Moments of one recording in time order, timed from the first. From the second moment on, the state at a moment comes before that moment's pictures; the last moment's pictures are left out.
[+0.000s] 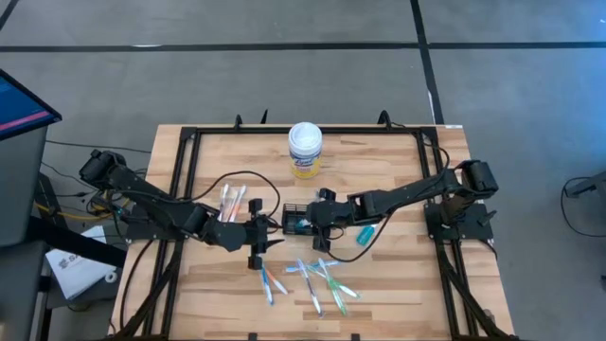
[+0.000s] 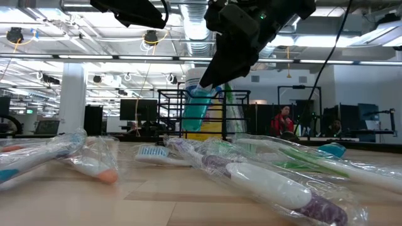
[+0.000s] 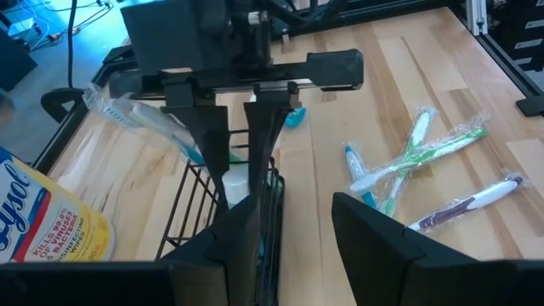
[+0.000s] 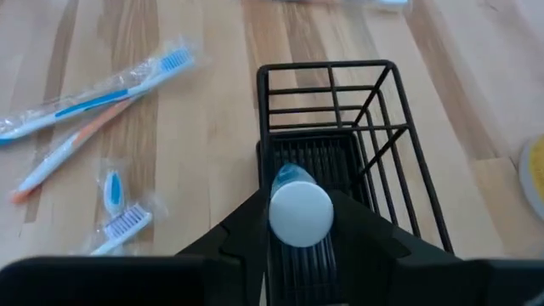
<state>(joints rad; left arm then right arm) -0.45 1.30 0.84 -0.09 -0.54 -0.07 0.17 1.74 1.15 -0.22 0.21 0.21</state>
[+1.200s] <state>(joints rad) -0.45 1.30 0.84 -0.09 -0.54 -0.07 0.22 1.72 1.15 -0.23 0.21 0.21</state>
